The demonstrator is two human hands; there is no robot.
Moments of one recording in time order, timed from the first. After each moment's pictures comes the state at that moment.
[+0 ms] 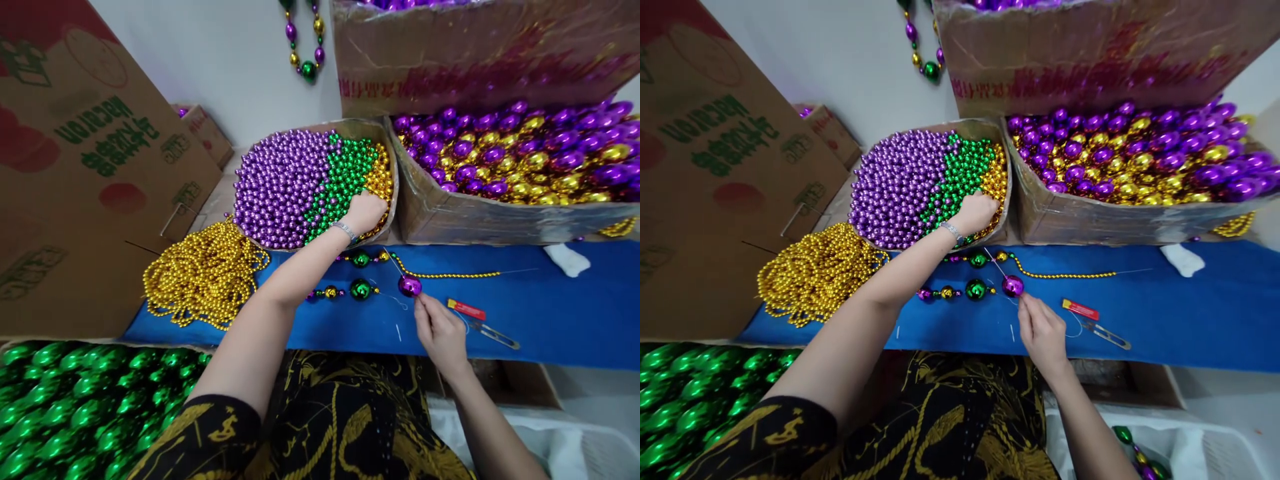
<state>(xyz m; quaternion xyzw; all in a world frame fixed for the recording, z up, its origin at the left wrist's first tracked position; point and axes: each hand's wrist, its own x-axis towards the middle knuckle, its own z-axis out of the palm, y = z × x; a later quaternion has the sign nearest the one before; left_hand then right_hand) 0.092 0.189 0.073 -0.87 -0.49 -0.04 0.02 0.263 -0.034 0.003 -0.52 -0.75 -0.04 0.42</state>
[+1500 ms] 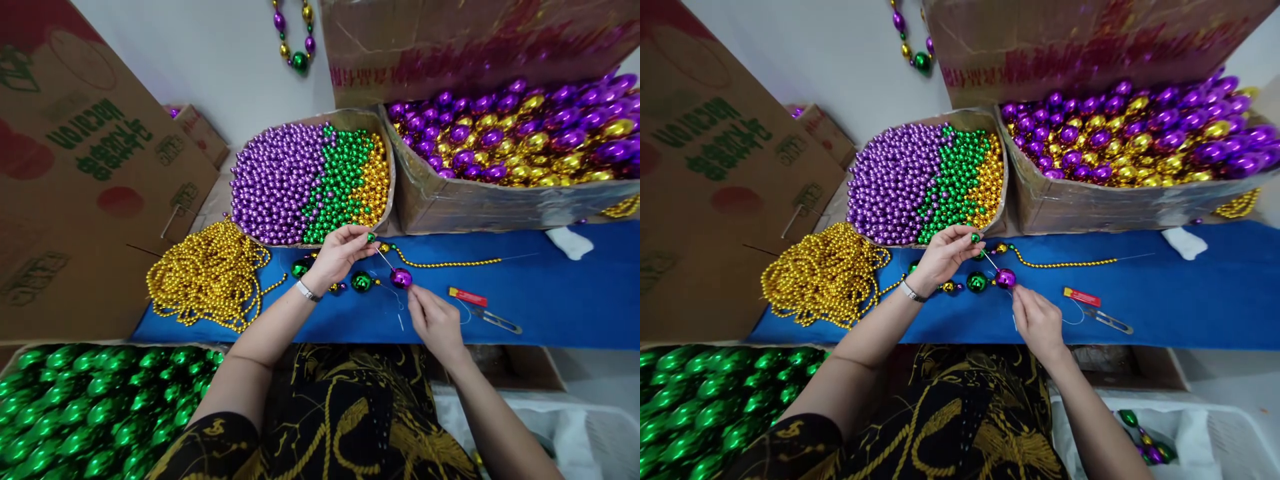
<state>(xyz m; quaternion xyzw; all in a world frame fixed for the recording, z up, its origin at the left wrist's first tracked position) 0.048 0.068 0.060 -0.38 -0.34 -0.49 -0.71 0.257 -0.038 0.000 -0.50 -0.76 -0.03 0.41</state>
